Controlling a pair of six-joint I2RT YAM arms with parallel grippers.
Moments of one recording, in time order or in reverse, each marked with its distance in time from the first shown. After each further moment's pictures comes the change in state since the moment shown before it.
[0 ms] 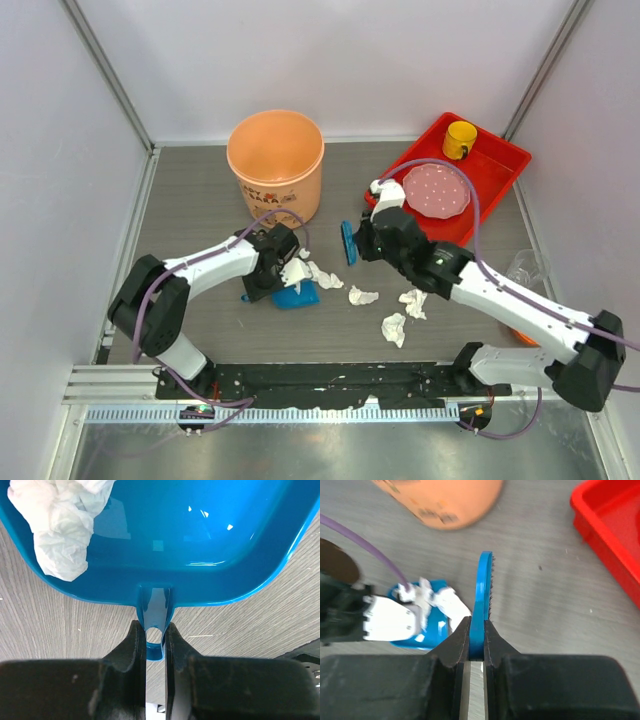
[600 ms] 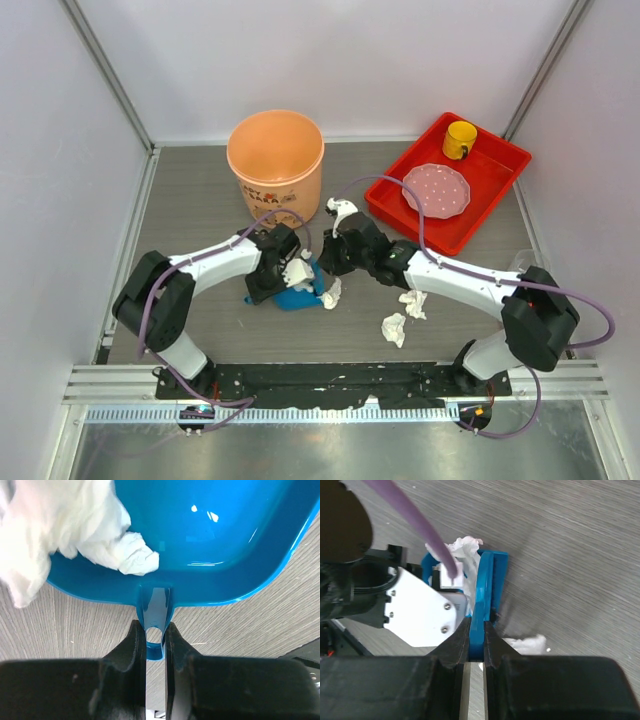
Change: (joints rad) left arm 0.001 0.037 0.006 0.011 0.040 0.000; right arm 0.006 0.331 -0.060 0.214 -0.321 0.019
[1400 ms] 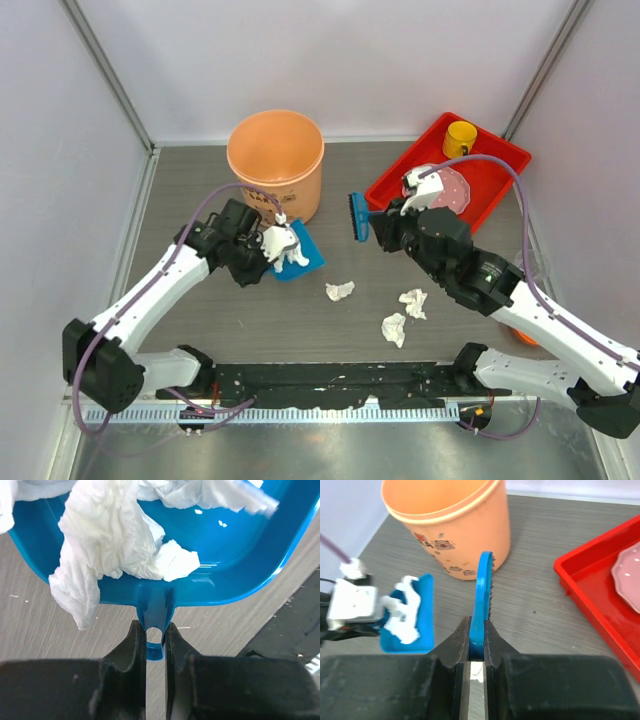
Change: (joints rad) left arm 0.141 -0.361 0.054 -0.058 0.214 -0.028; right arm 0.012 -0.506 0.102 -0.203 0.349 -0.125
